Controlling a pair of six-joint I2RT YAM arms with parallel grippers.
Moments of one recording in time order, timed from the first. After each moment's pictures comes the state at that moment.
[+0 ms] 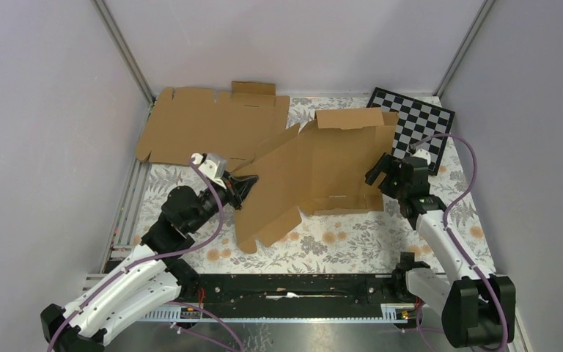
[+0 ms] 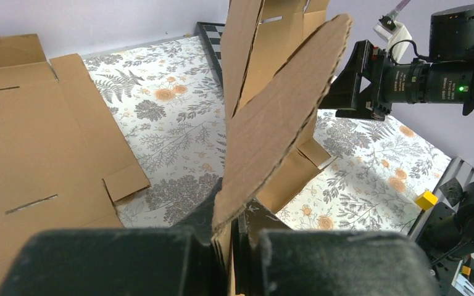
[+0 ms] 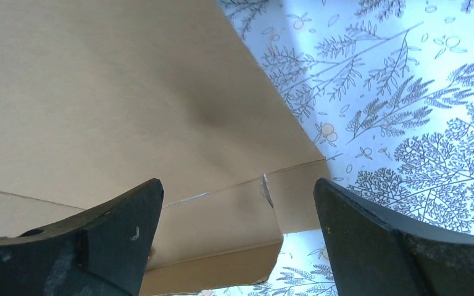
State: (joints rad) left arm -0.69 0.63 0.54 0.10 0.07 -0.25; right arm 0.11 1.01 0.59 -0.22 0.02 0.54
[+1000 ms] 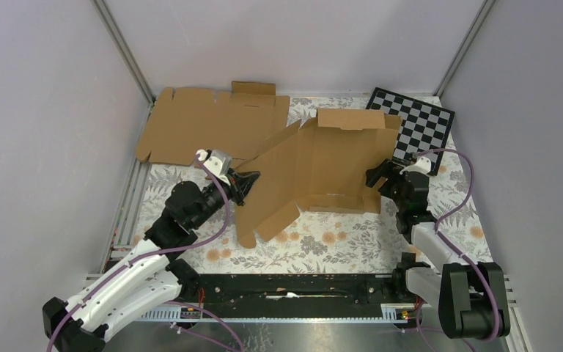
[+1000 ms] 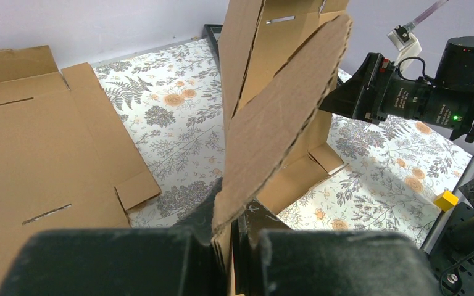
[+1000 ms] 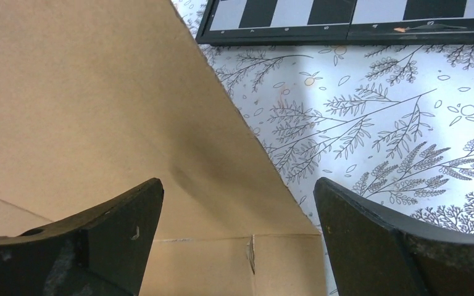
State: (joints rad) left arm -0.69 0.68 0.57 0.13 0.06 -0.19; right arm 0.03 1.05 0.30 0.37 -0.06 0.49
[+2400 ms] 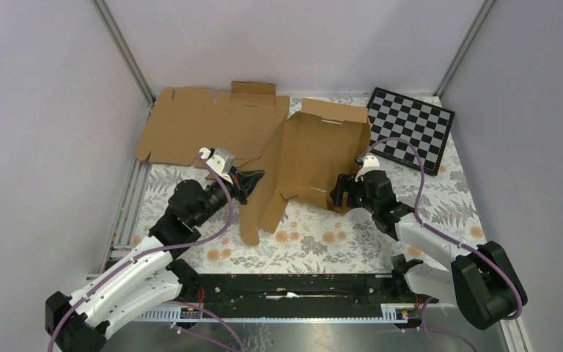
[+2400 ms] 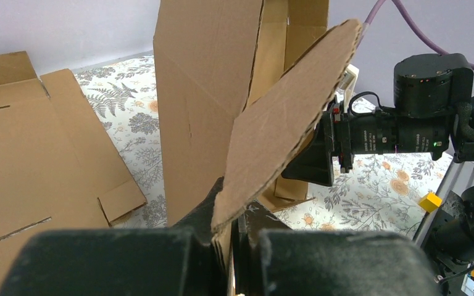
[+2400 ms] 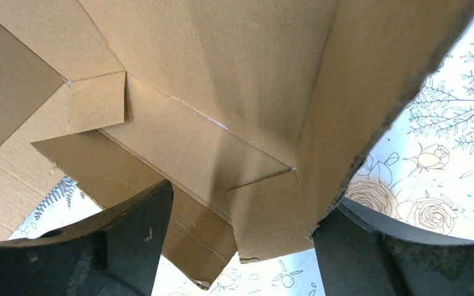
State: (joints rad) left arm -0.69 0.72 0.56 0.20 0.10 -0.22; right arm 0.44 1.14 0.43 0.14 -0.02 0.33
